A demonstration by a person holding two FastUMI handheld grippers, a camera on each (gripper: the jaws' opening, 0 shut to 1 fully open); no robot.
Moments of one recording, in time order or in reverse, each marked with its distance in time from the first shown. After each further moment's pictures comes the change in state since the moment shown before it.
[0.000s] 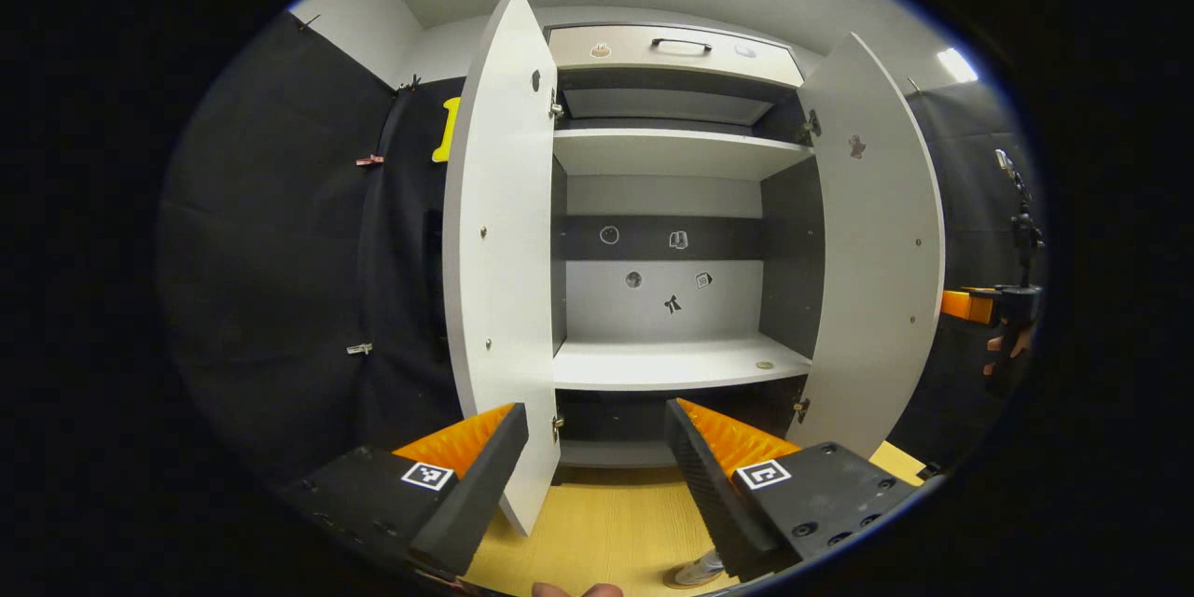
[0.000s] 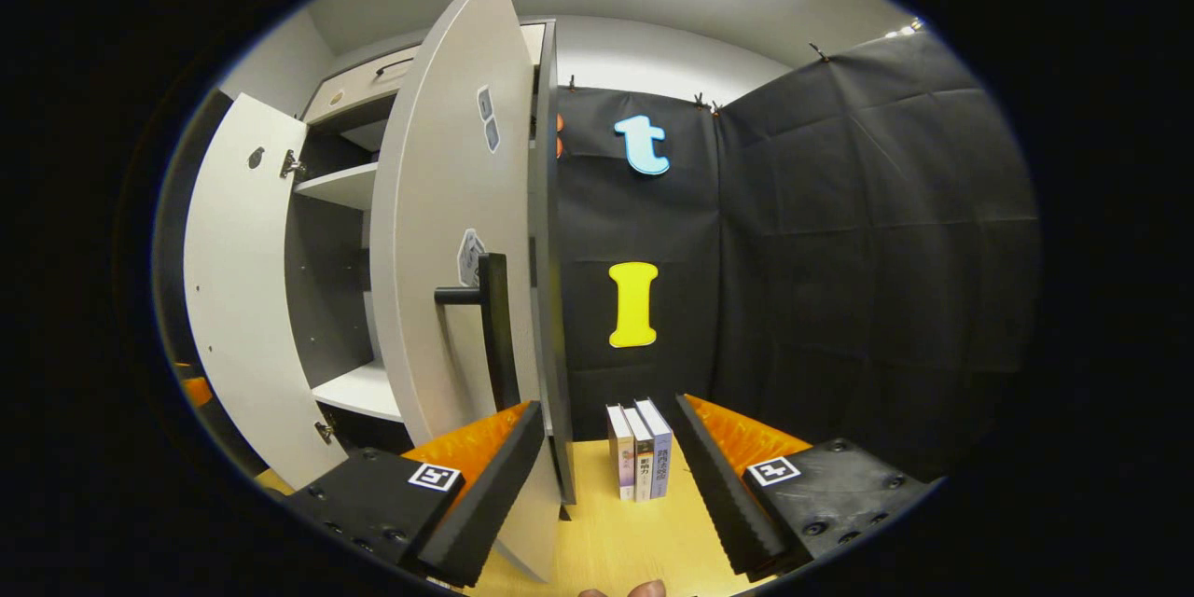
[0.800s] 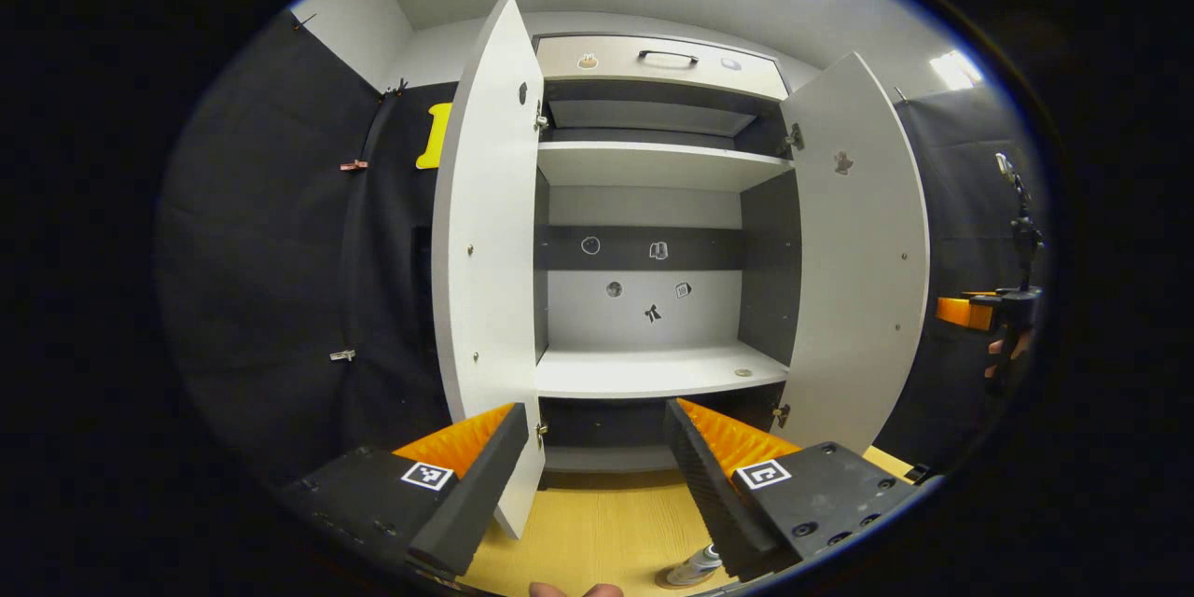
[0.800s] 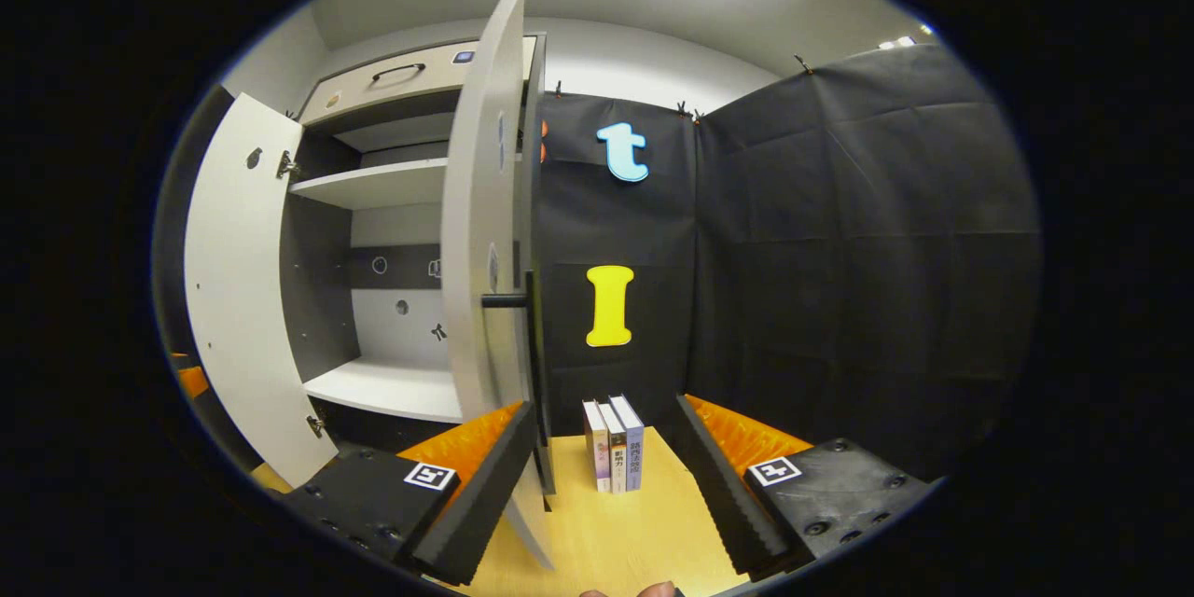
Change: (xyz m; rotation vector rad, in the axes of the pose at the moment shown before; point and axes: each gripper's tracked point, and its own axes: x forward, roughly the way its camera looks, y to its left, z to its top) left arm -0.005 -0.013 0.013 -0.012 -0.029 -0.058; right arm -0.025 -0.042 0.011 -0.036 0.000 -0.109
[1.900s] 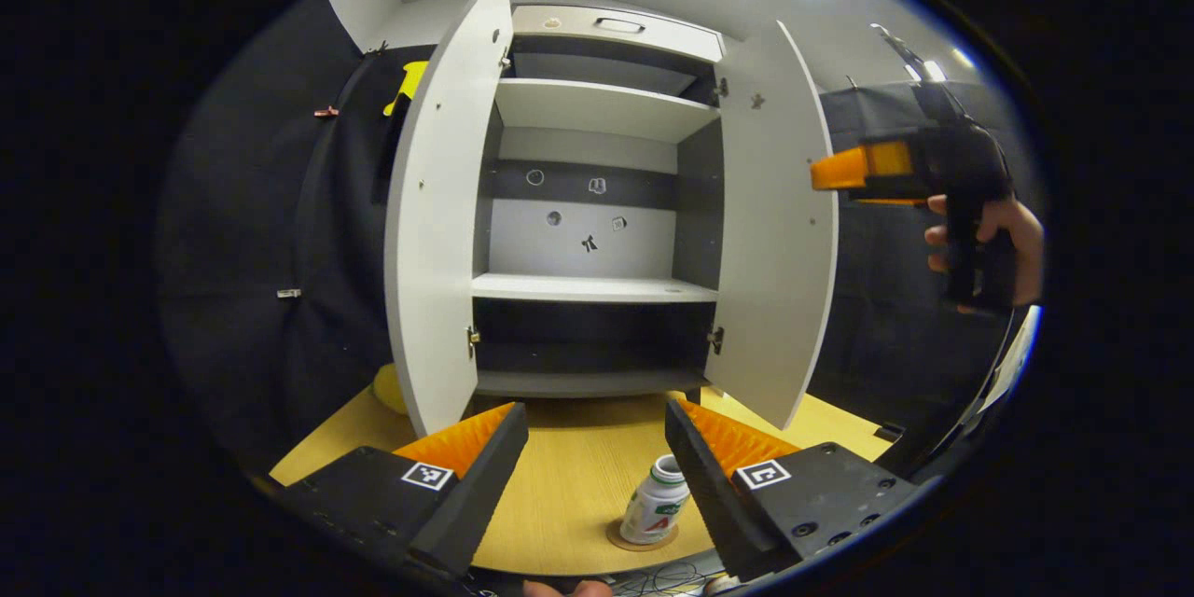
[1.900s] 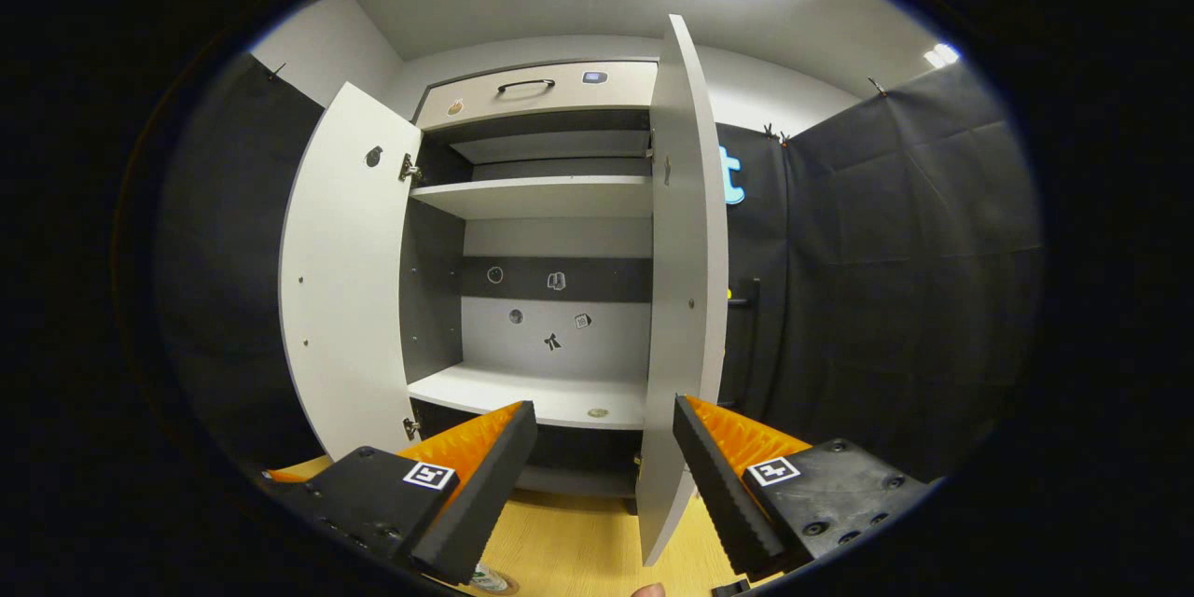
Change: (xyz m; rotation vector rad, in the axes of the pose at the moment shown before) left arm -0.061 -0.044 -0.133 -0.050 0.077 -0.168; right arm -0.078 0.153 0.005 -0.020 -0.081 0.266
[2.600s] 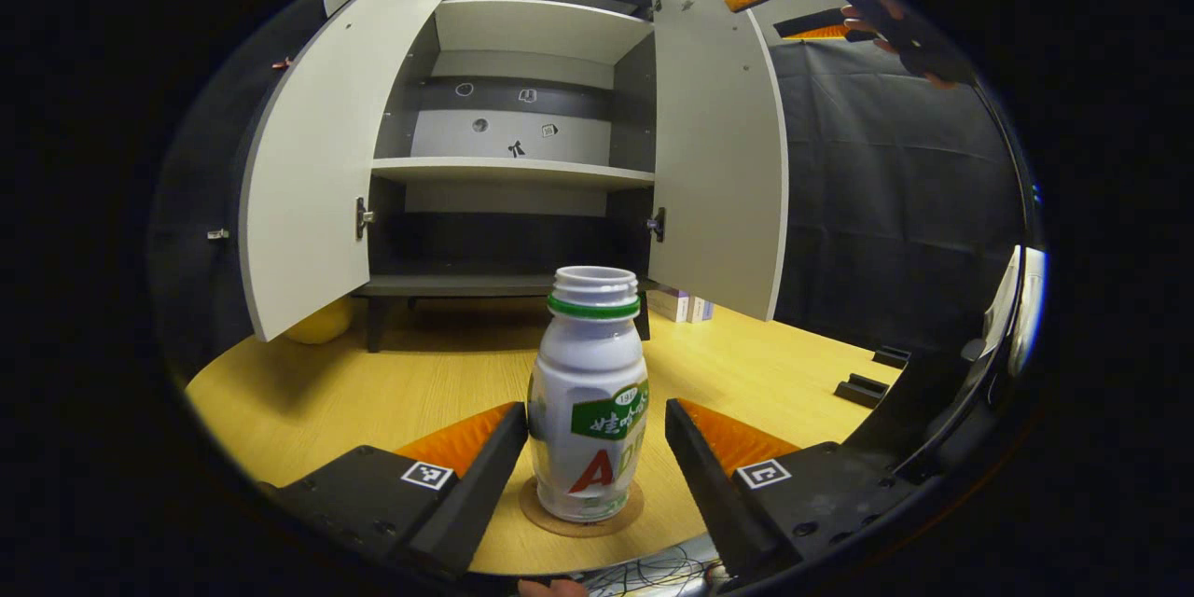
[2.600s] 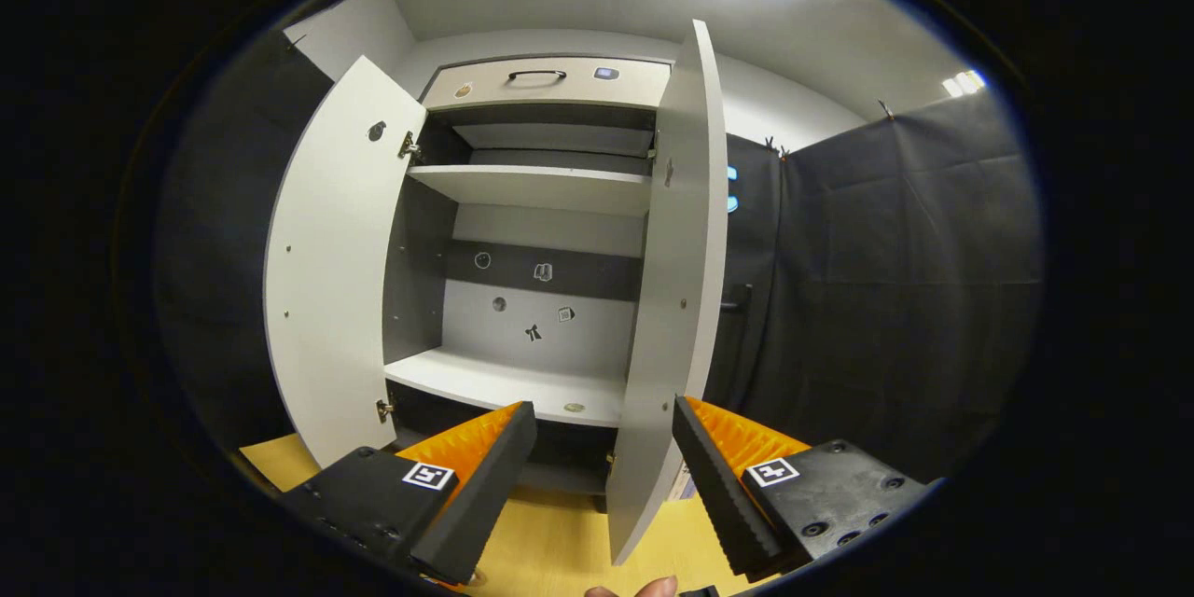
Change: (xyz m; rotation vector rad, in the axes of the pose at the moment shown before) left arm 0.066 -0.082 -0.213 0.023 0.102 -0.188; right arm -0.002 0.001 -0.013 -0.058 0.042 -0.016
